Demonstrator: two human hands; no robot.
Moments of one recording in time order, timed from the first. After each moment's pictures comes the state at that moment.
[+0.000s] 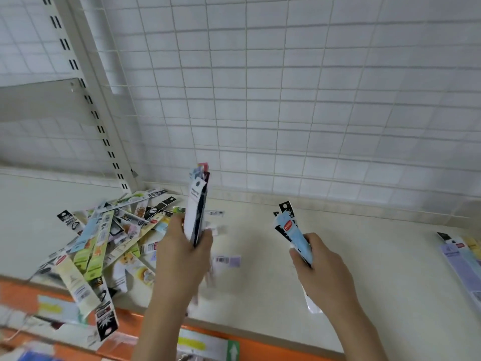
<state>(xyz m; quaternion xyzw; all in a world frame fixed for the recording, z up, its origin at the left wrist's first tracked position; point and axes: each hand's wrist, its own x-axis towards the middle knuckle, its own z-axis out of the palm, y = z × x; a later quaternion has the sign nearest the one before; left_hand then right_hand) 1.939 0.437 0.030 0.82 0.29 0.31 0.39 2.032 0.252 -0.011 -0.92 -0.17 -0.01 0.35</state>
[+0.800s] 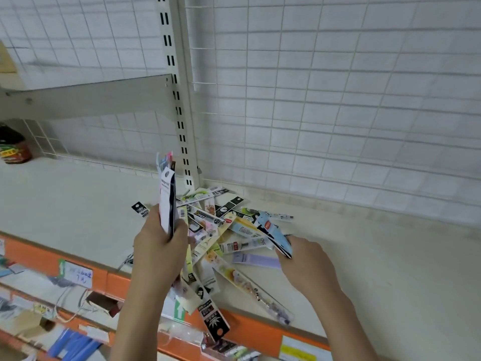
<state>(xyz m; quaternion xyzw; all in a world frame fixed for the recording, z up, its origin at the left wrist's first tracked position) 1.854 0.591 0.039 0.77 0.33 0.34 0.43 1.992 0.425 -0.014 -0.94 -0.25 0.03 0.23</state>
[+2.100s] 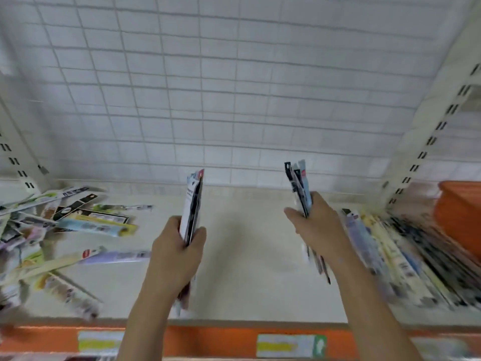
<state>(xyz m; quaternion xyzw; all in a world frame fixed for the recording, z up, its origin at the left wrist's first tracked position) 1.978 0.350 0.012 0.82 0.22 0.21 0.49 2.081 0.151 0.033 -0.90 -0.09 -0.04 0.43</state>
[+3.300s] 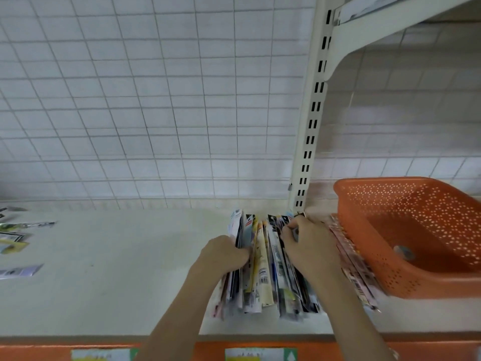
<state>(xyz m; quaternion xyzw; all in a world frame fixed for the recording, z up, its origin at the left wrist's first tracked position) 2.113 0.073 0.007 0.93 0.18 -0.10 0.30 2.150 -0.085 0.002 -0.95 -0.11 -0.14 0.26</state>
